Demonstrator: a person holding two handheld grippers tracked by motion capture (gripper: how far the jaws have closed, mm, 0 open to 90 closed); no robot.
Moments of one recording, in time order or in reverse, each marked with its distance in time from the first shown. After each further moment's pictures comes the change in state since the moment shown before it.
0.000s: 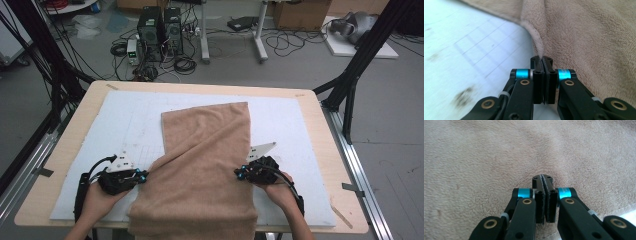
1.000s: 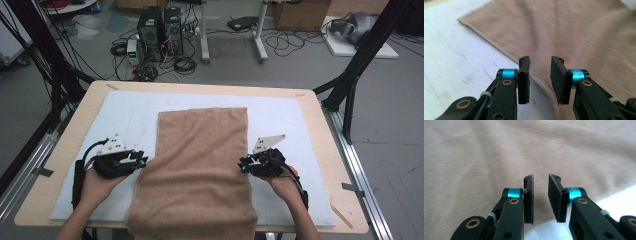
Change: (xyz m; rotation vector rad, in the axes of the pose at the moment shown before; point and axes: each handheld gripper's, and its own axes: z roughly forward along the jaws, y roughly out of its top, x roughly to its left) left arm 0.032 0.045 0.008 -0.116 0.026 -0.044; right arm -0.021 0.008 -0.020 -0.066 -0.066 0.032
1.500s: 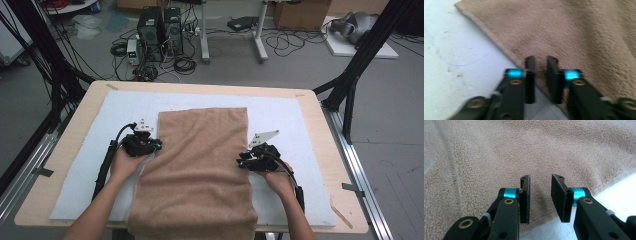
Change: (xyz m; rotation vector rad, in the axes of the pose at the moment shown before) left arm 0.028 0.009 0.083 0.171 0.093 -0.047; right arm -0.016 -0.004 0.023 0.046 -0.022 0.057
